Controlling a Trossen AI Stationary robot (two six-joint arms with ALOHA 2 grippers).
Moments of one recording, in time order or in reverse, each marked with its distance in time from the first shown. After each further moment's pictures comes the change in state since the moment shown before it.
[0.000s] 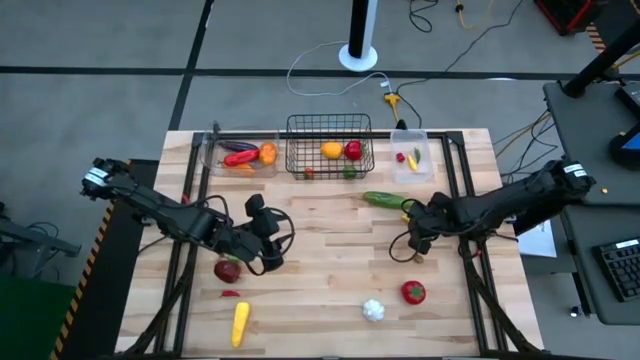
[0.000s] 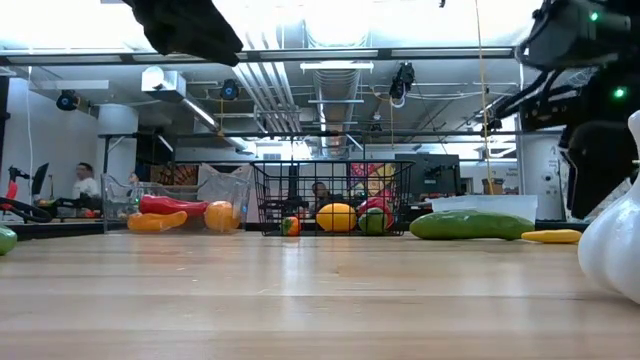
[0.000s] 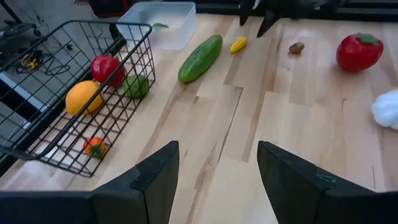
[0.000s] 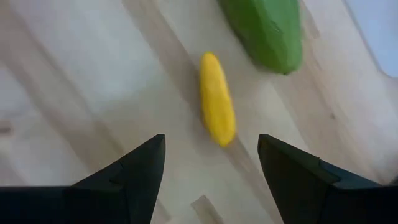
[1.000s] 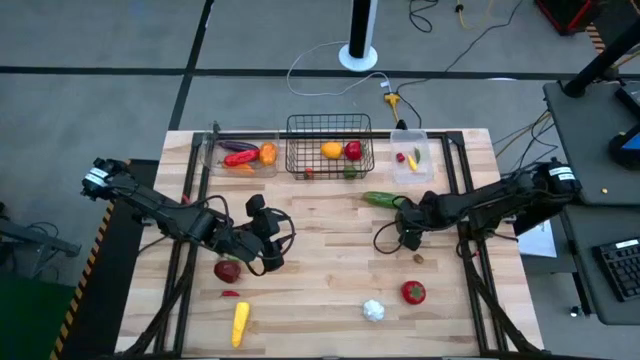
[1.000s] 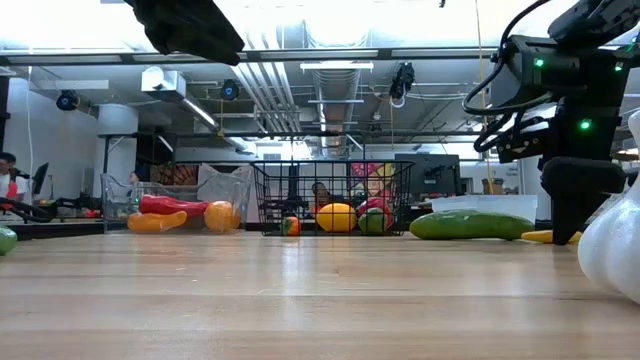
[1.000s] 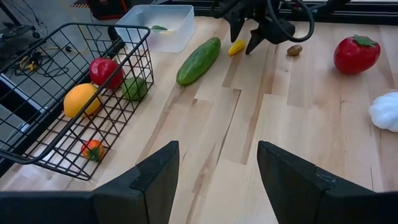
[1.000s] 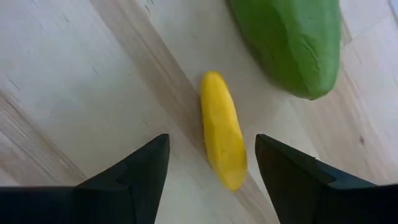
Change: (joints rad) left arm 0.000 0.002 0.000 0.014 0.001 0.008; right arm -0.144 0.196 -0.010 0.163 -0.045 -0.109
